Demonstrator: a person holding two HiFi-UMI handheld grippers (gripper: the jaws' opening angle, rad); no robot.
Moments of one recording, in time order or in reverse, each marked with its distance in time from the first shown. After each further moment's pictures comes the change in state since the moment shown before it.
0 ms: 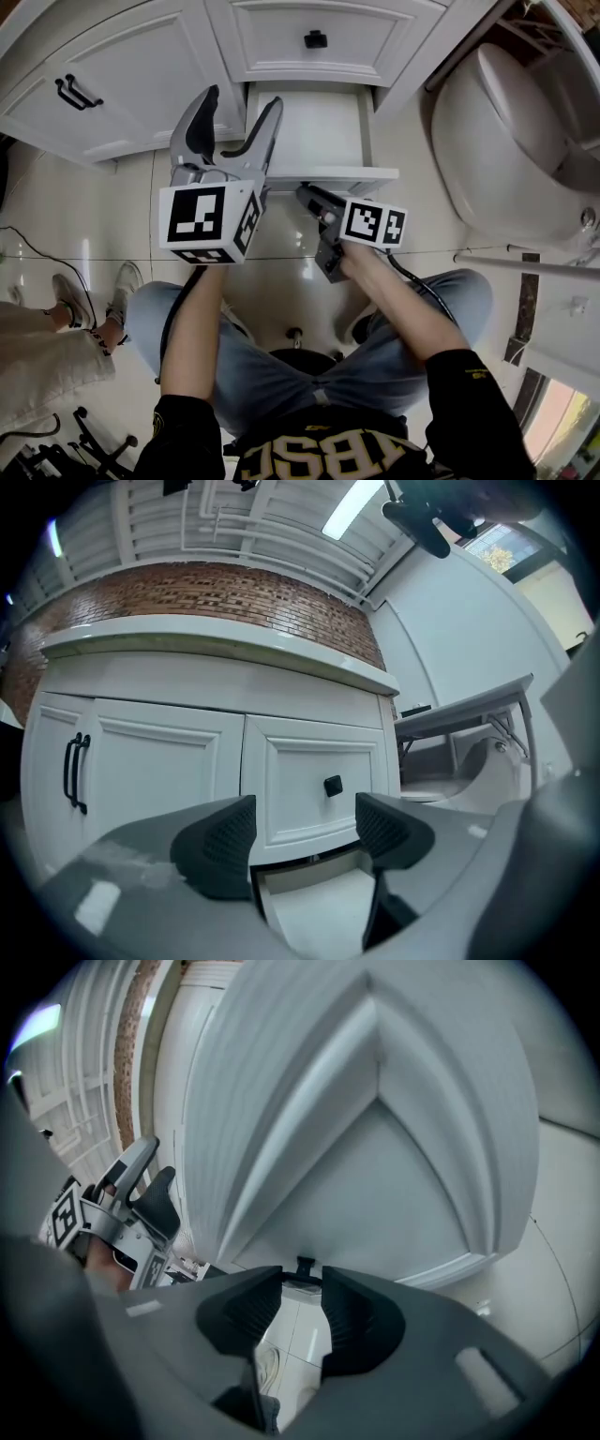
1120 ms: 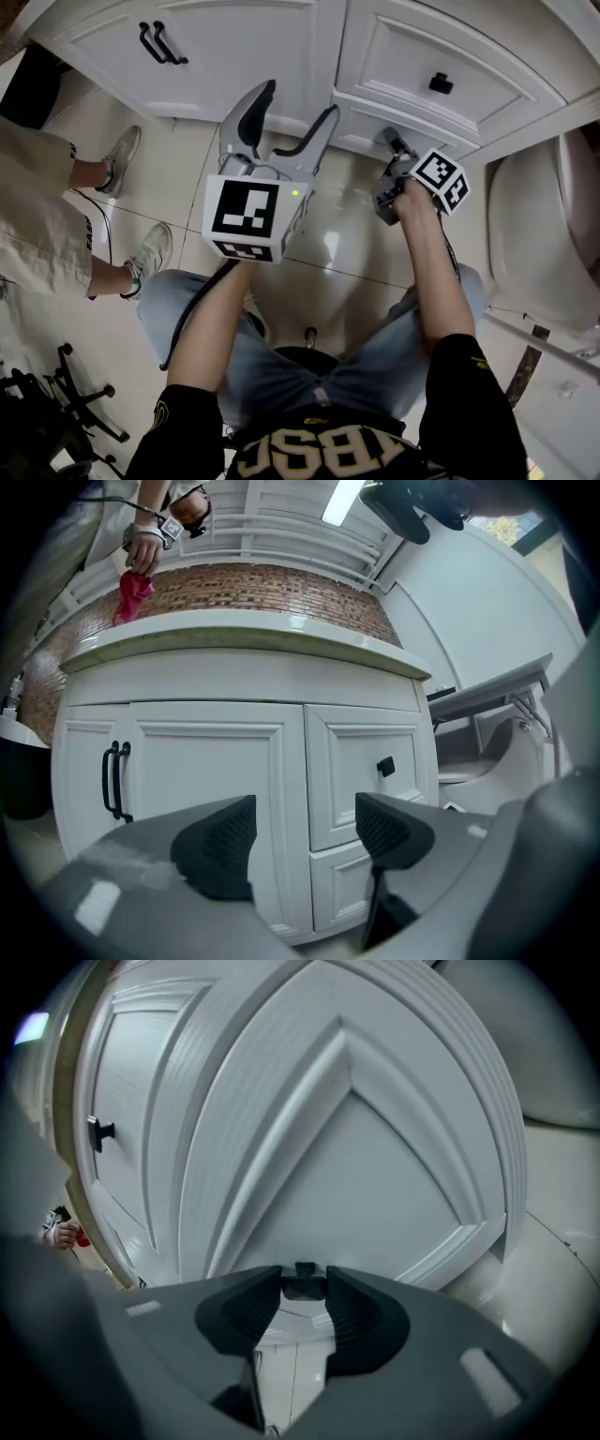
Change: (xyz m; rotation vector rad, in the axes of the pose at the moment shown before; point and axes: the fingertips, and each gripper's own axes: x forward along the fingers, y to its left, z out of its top) left arm -0.011 0.078 -0.014 0.049 0.067 0.127; right arm 0.095 -0.037 0.151 0.105 -0.237 -0.100
